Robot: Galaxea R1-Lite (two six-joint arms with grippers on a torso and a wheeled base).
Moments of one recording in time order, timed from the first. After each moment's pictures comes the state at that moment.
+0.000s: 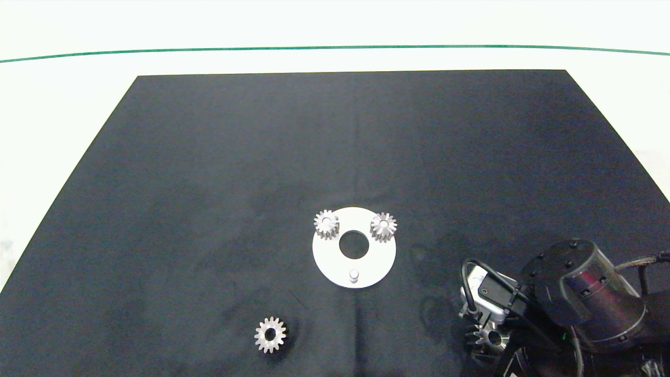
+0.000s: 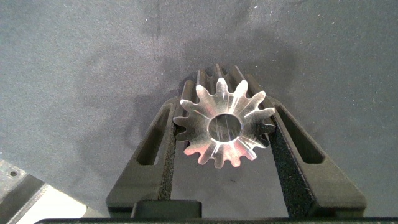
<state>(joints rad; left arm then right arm) -0.17 1.09 -1.62 1.42 0.11 -0.21 0.76 1.49 -0.72 0.20 -0.28 -0.18</state>
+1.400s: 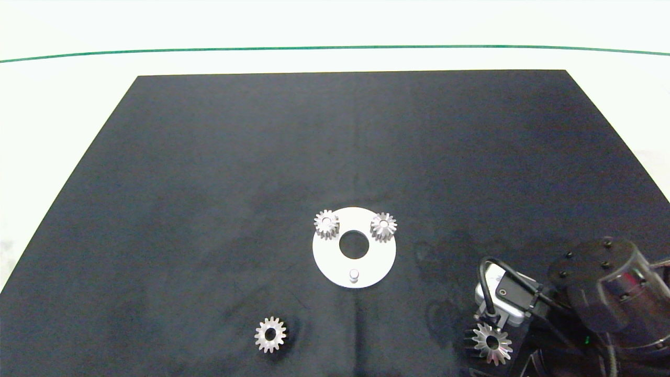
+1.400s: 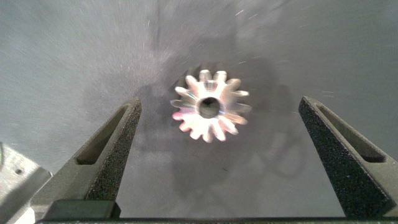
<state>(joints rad) -0.17 1.10 -1.61 1.42 0.10 -0.22 0.76 1.40 -0.71 0.21 -0.28 -0.19</state>
